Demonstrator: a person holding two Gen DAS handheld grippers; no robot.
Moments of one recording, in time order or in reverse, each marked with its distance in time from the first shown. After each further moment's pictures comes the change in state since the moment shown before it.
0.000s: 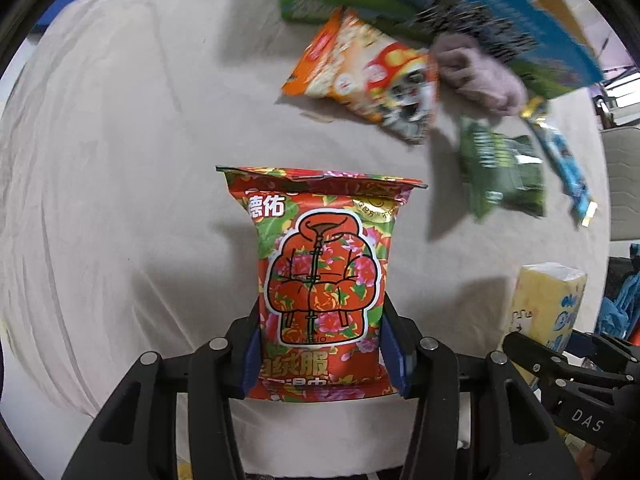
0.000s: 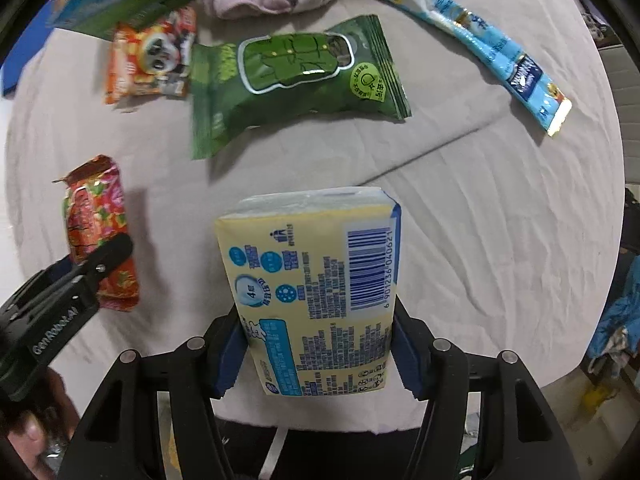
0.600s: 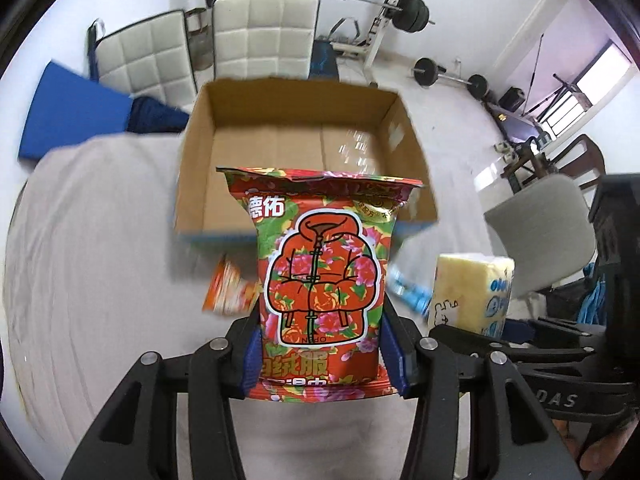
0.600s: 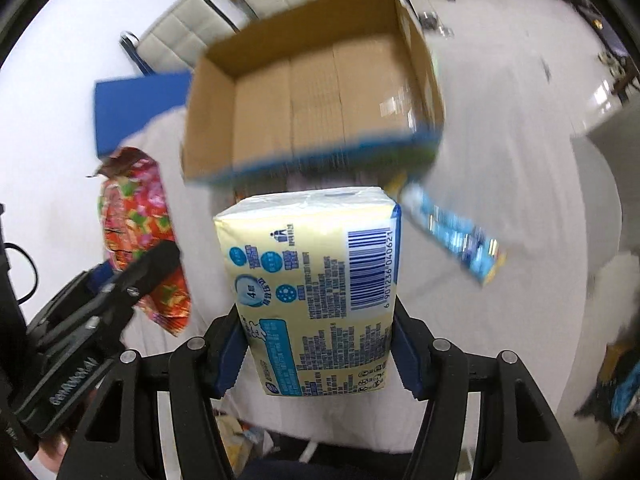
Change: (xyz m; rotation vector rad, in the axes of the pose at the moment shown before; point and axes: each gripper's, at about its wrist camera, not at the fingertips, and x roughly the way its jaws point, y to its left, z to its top) left arm -0.201 -0.091 0.096 0.116 -0.344 -0.140; right arm -0.199 -0.059 0.074 -0.076 -0.285 0.234
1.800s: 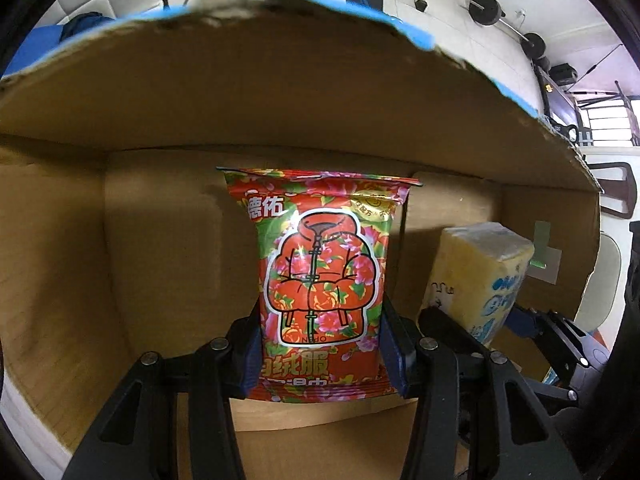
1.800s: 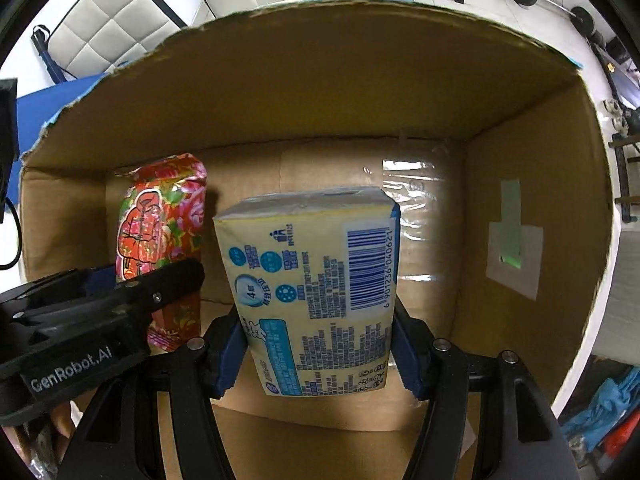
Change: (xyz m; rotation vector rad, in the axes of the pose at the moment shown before) left arm 0.234 0.052 0.194 -0.159 0.447 -0.074; right arm 0.214 -0.013 0.292 -0.056 0.145 -0.234
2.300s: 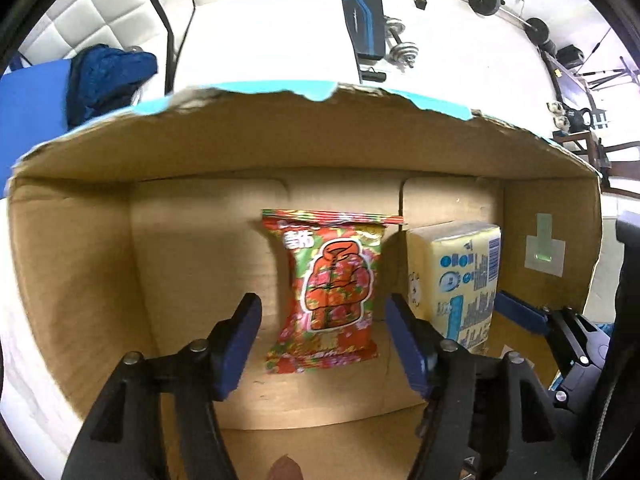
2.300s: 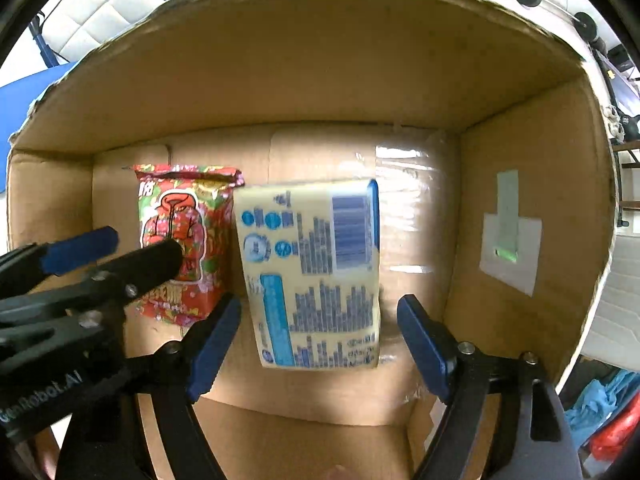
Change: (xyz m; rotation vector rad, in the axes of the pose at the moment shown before) left arm -0.039 -0.030 -0.024 0.062 -0.047 0.123; right arm -0.003 0.013 -0.015 -0.022 0.047 -0.037
